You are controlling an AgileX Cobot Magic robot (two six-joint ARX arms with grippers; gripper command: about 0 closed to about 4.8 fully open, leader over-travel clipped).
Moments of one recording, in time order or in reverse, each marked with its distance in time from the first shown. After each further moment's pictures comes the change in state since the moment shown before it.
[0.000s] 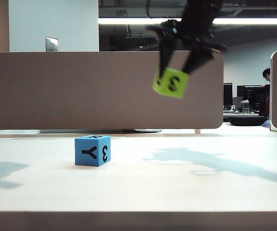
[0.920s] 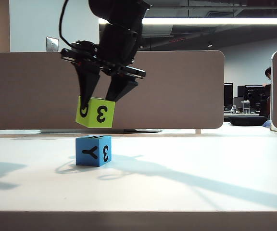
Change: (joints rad) left arm 0.000 0.000 0.000 -0.040 -0.015 0.000; right arm 0.273 0.343 0.296 -0.116 -0.007 -0.189
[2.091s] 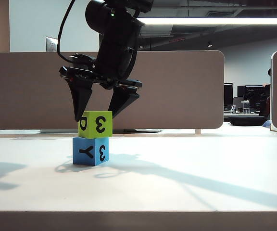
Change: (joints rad) left arm 0.000 0.000 0.000 0.000 0.000 0.000; right arm -0.010 0.055 0.001 0.059 0.013 -0.040
